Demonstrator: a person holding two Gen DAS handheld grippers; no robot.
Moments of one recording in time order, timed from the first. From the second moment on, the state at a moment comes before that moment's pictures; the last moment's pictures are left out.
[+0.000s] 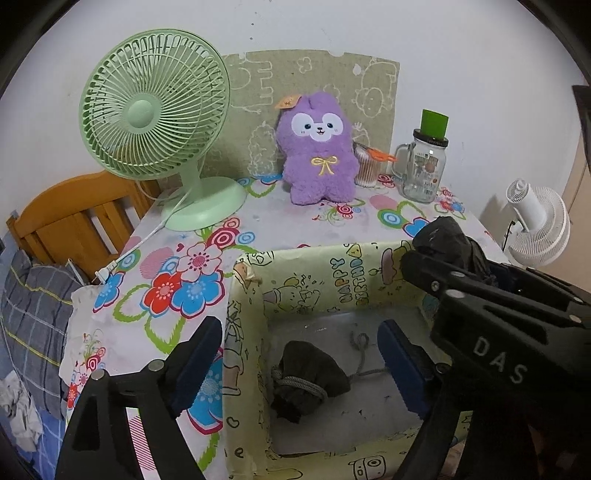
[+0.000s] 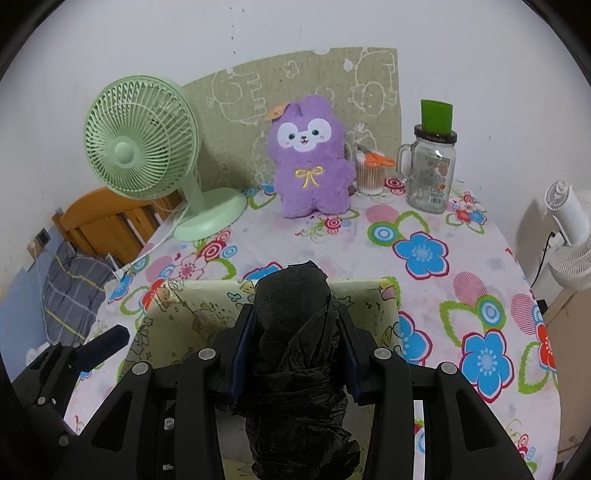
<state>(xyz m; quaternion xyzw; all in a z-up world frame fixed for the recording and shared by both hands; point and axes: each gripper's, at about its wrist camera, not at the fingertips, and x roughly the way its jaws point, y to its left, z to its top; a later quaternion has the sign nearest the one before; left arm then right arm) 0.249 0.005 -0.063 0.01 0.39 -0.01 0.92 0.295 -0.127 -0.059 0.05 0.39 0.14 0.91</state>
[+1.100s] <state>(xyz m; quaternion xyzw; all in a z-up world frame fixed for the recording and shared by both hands) 0.210 -0.002 -0.038 0.00 0.37 -0.01 0.93 0.246 -0.149 -0.038 0.06 0.37 0.11 0.92</state>
